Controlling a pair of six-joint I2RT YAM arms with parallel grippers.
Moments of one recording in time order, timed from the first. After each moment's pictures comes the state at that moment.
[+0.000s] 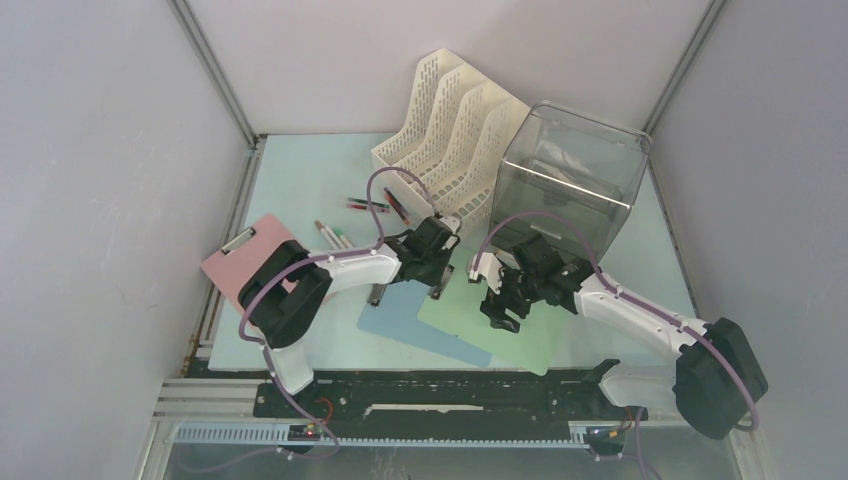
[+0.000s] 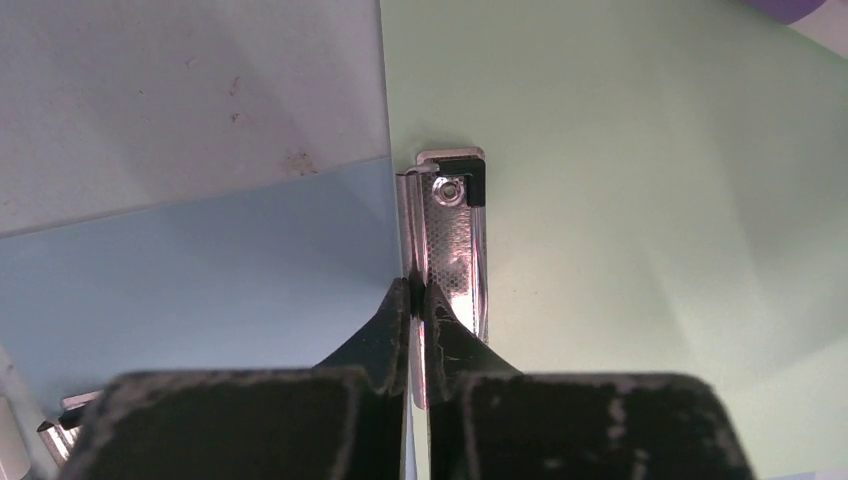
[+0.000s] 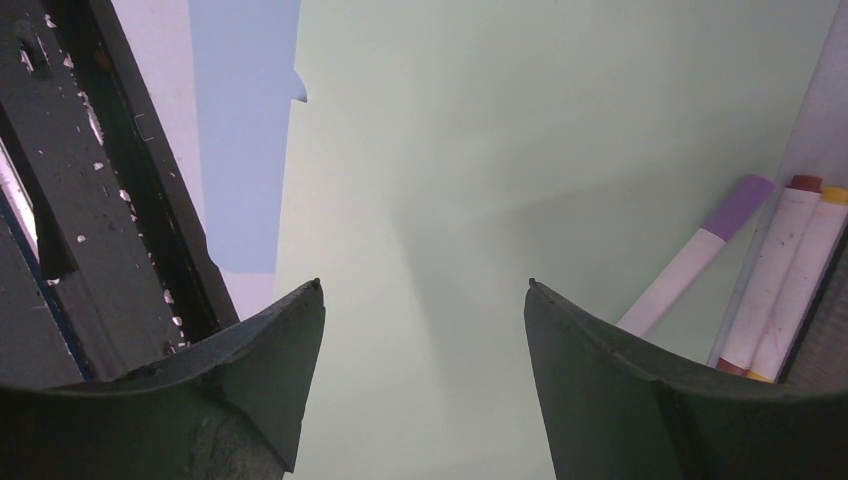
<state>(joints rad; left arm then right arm) -0.80 1.78 1.04 -0.23 -0.07 -0.30 0.64 1.21 0.72 -0.53 -0.41 -0.53</state>
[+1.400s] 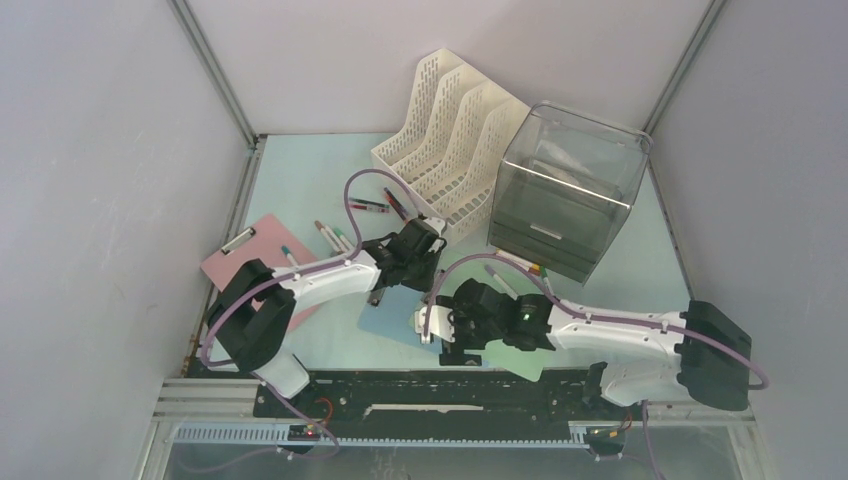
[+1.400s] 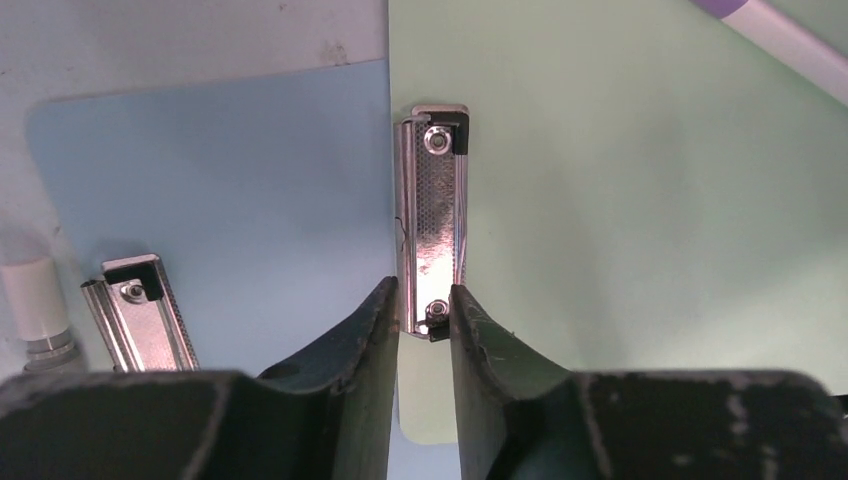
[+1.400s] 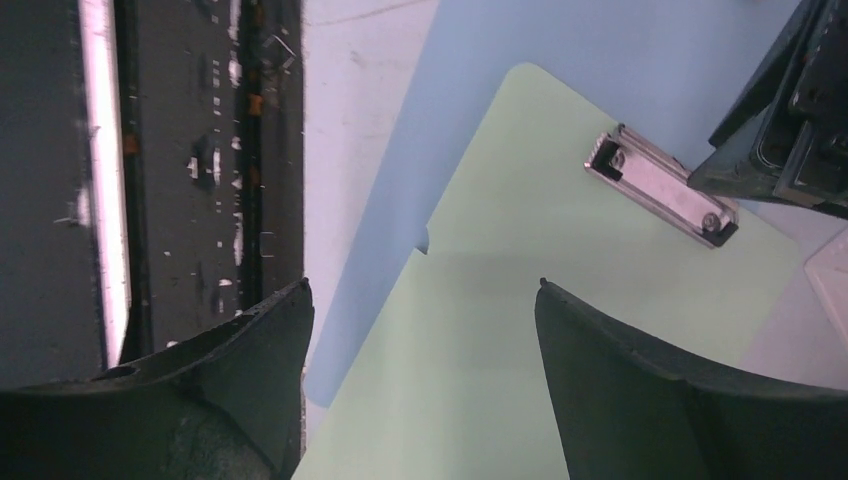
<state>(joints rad) -0.80 1.59 0.96 -0.34 -0.08 -0.38 1.15 1.26 0.75 -0.32 -0.17 -0.49</state>
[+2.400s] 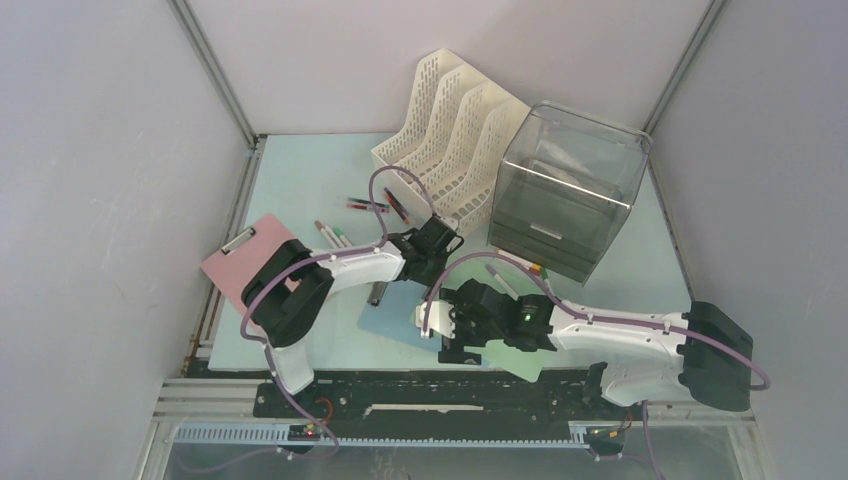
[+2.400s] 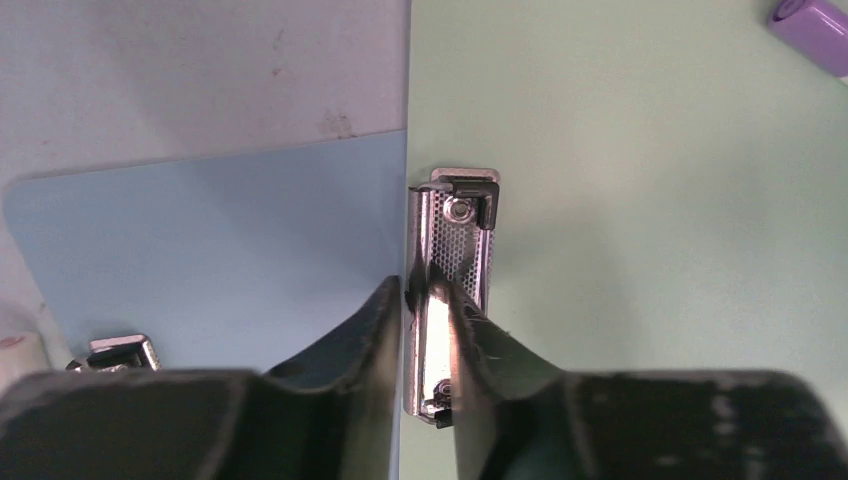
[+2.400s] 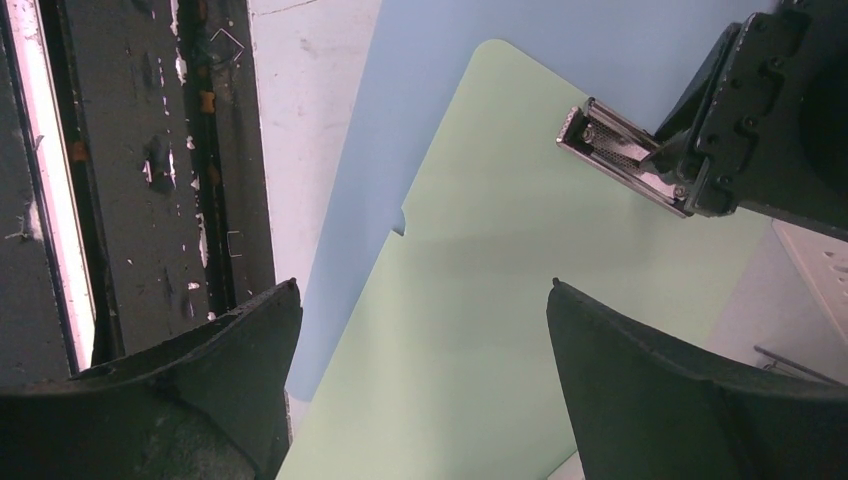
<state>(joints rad) -0.81 1.79 1.09 -0.35 -0.15 -0.35 1.17 1.27 0.75 -0.31 -0.06 -0.44</state>
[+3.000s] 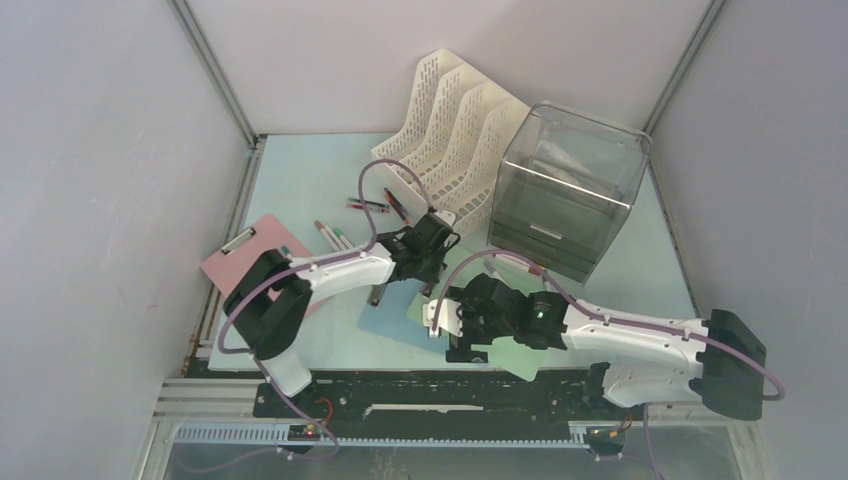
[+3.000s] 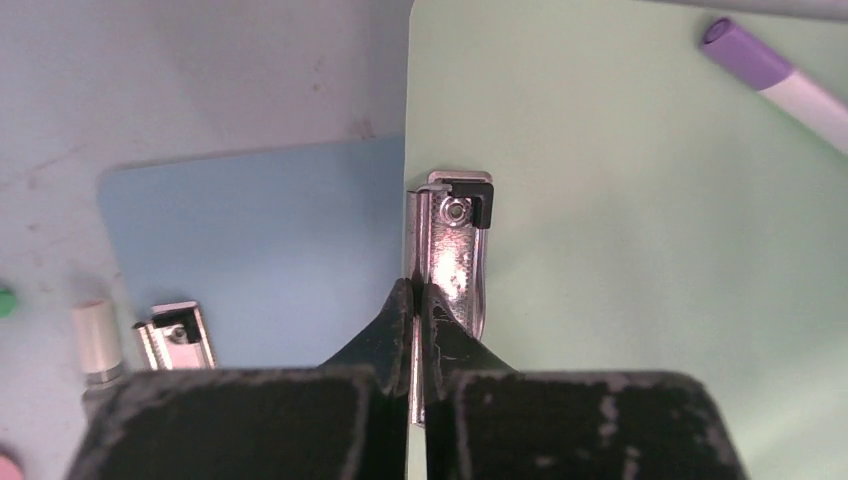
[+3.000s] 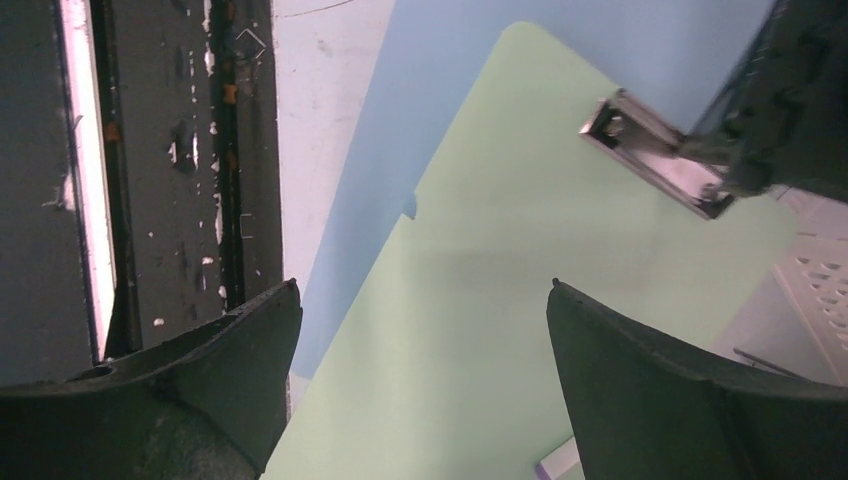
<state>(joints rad) -0.82 1.72 1.07 -0.36 -0.19 -0.35 1.14 1.20 0.75 -0.36 -0.11 -0.48</state>
